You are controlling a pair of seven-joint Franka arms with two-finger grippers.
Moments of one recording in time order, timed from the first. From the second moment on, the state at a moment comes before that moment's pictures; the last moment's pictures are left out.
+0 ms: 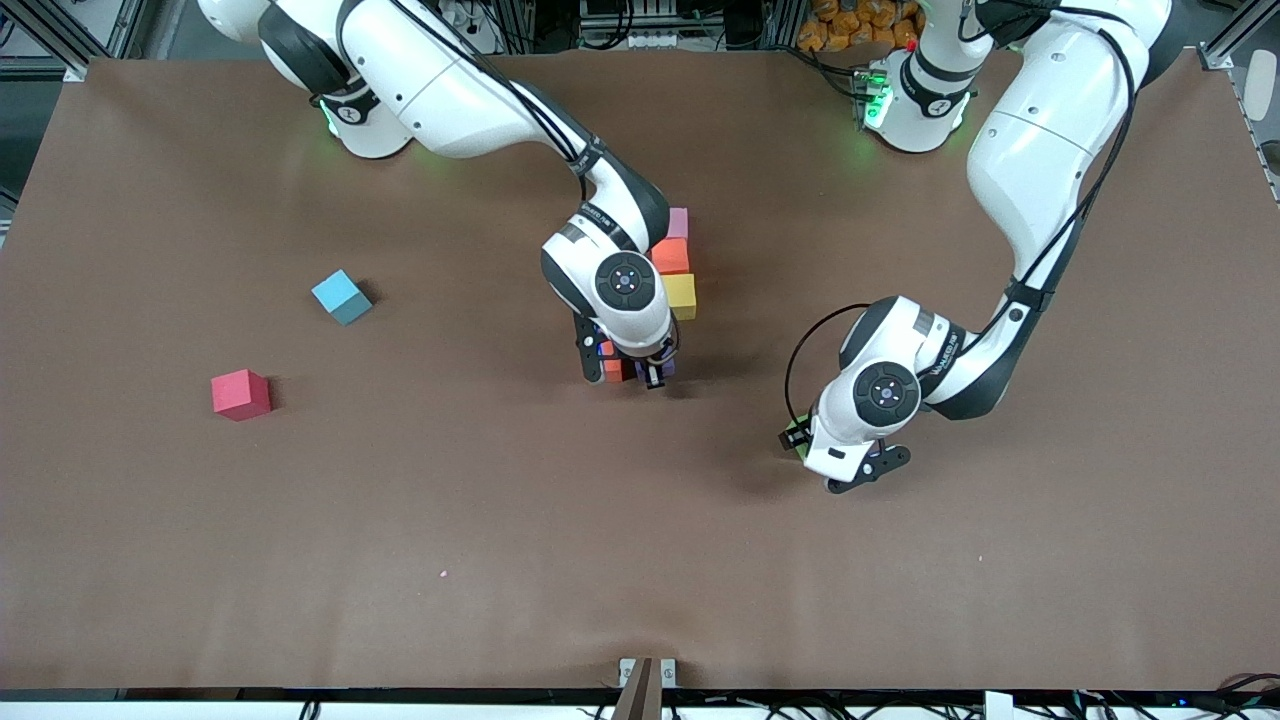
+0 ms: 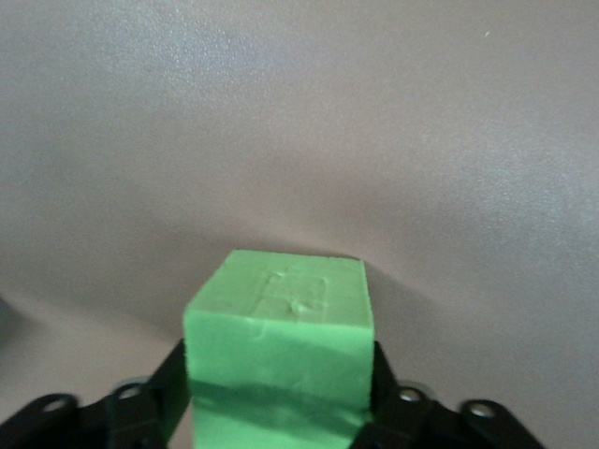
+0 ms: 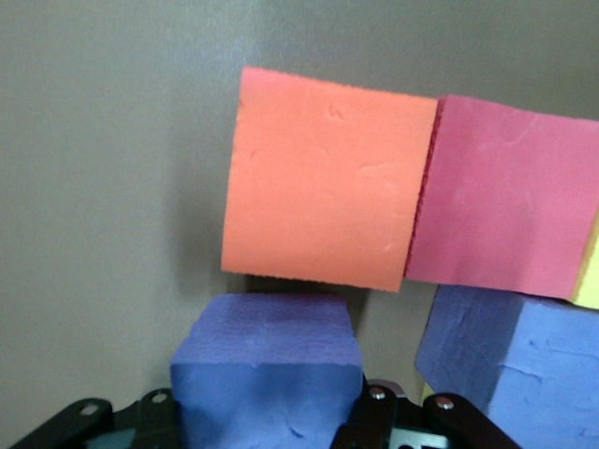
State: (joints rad) left arm -0.06 0.79 -0.41 -1.55 0.32 2.16 -0.97; right arm 0.67 0.87 0.14 -1.35 -0.02 2.21 2.19
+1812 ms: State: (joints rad) left arm -0.14 0.78 -0.50 -1.65 0.32 2.30 -2.09; right arm 0.68 0.87 0.12 -1.37 -0.04 2.20 2.25
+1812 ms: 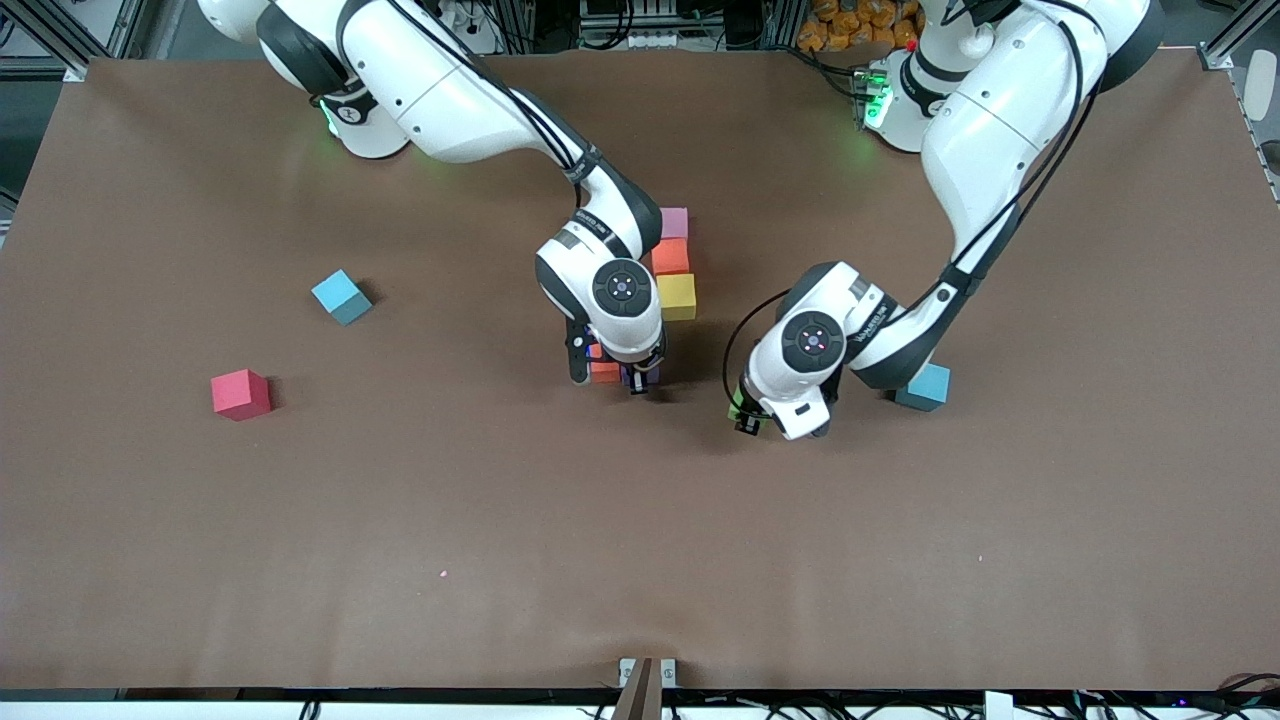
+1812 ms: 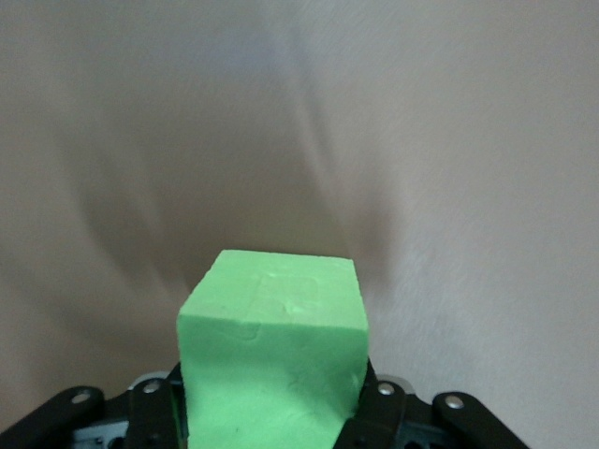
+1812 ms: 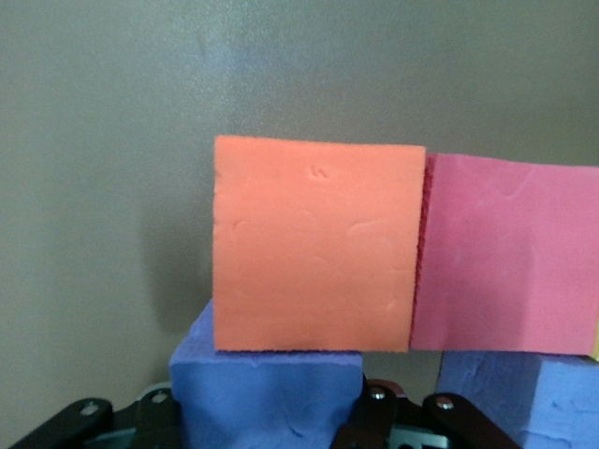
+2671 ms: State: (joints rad) left arm -0.20 0.77 -0.50 -1.65 0.32 2.32 -2.39; right arm 0.68 0.87 0.12 -1.38 -0.04 2.19 2.27
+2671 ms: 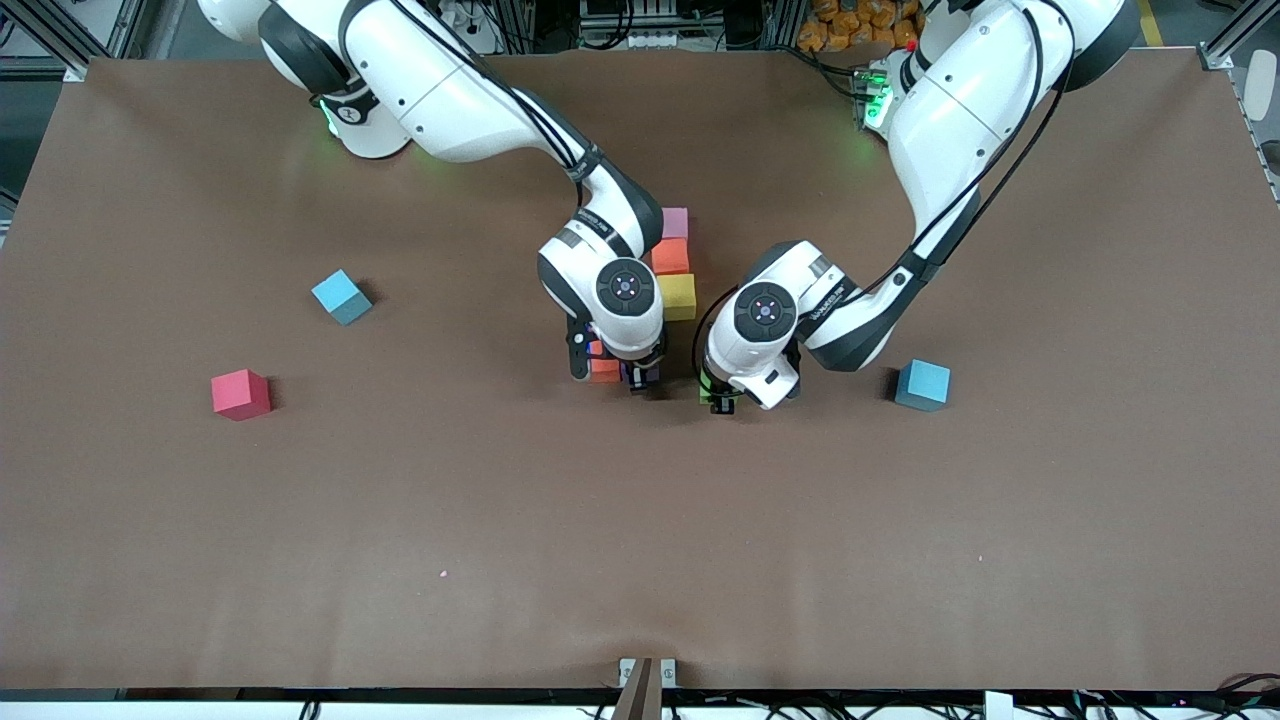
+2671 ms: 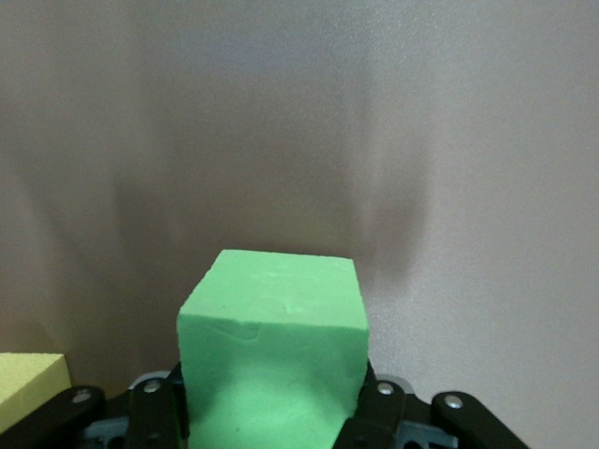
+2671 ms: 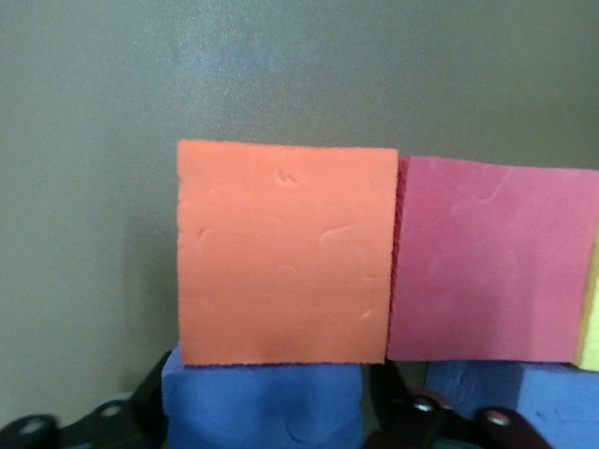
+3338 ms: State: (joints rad) left arm -0.23 0.77 -0.50 -1.65 0.32 2.34 -2.45; right arm 0.68 0.84 0.12 -1.35 -0.04 2.12 2.27
